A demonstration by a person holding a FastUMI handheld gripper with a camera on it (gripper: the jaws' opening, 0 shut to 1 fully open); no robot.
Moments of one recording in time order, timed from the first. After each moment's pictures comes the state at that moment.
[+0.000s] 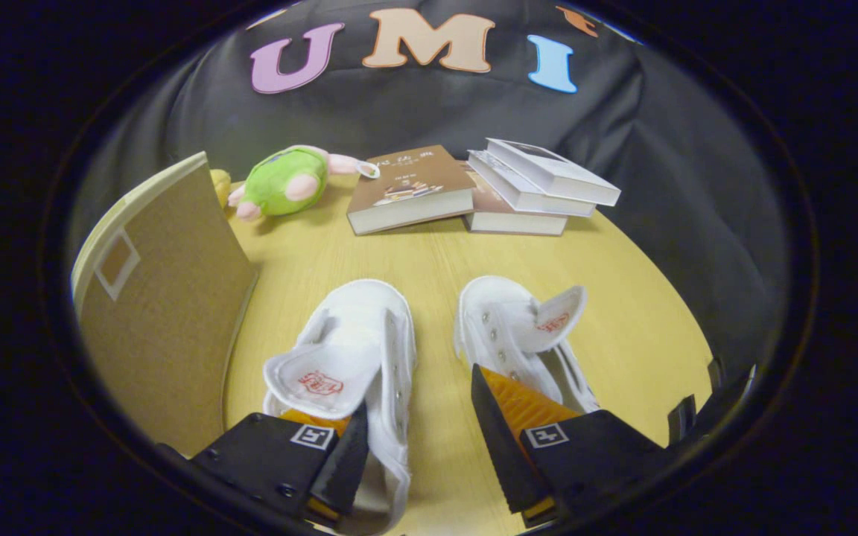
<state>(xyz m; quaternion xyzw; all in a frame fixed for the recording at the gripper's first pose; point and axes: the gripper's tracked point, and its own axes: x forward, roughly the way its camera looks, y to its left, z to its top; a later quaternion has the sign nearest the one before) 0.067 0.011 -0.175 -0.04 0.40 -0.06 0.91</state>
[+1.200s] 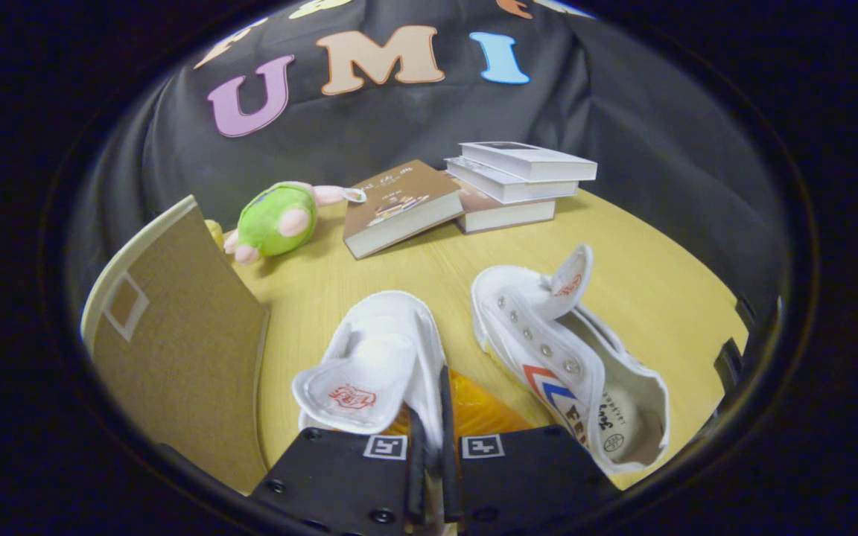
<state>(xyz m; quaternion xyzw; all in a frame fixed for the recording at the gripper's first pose) 0.067 0.034 -0.168 0.07 0.35 -0.10 0.93</state>
